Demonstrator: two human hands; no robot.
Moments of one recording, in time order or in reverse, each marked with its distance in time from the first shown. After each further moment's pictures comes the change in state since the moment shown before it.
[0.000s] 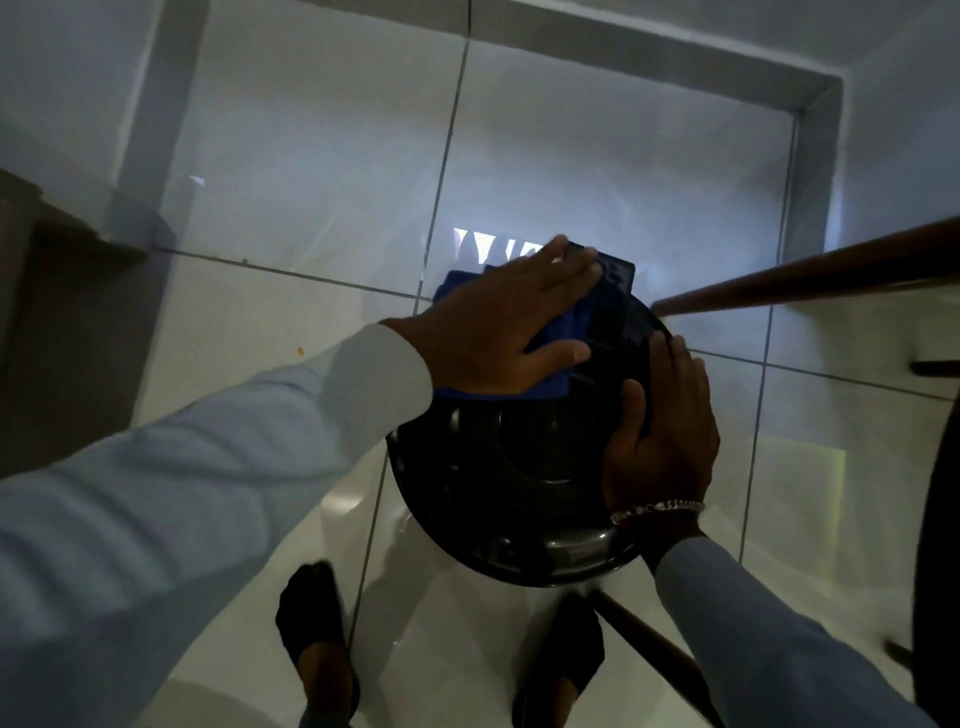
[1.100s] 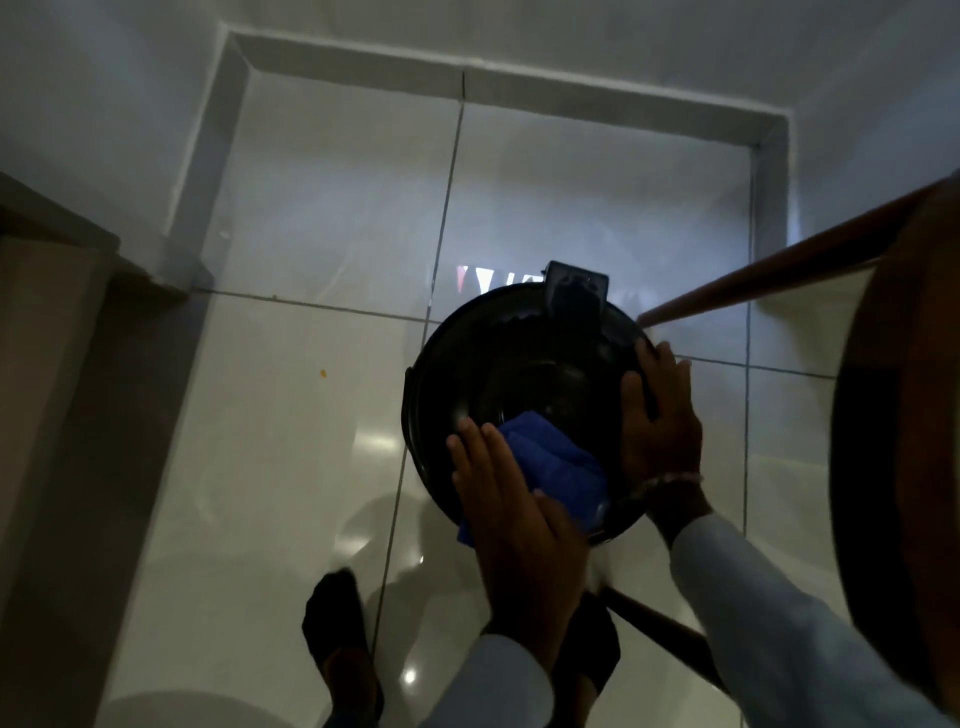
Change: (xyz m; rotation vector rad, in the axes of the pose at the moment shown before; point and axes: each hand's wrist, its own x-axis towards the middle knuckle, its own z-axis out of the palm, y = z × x) left_hand -0.096 0.159 0.123 -0.398 0.718 -0.867; right_hand -0.010 -0.014 -0.031 0.304 -0.151 0.180
